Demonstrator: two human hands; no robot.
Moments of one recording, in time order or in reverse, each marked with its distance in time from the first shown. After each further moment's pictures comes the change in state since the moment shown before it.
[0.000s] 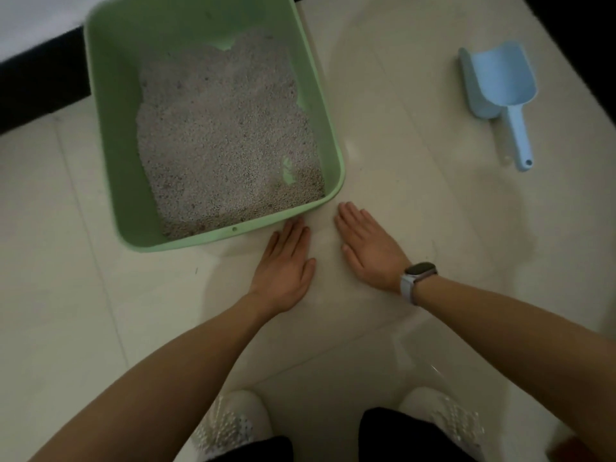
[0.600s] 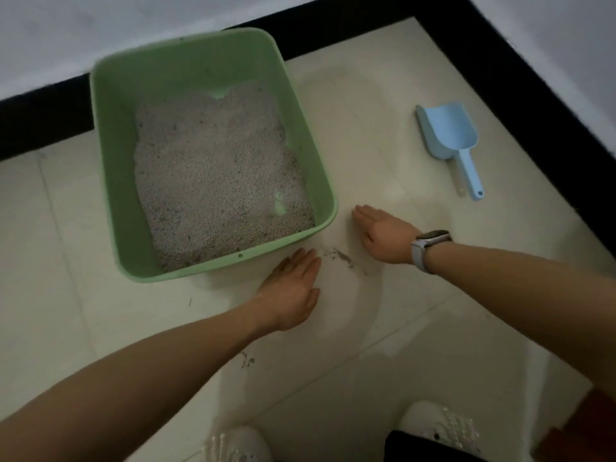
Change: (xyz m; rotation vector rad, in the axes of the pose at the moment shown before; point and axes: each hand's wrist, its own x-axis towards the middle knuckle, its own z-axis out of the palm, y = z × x) left_hand 0.002 0.005 -0.035 0.109 -0.185 0.219; right_hand 0.012 0.015 -0.089 -0.122 -0.301 0.309
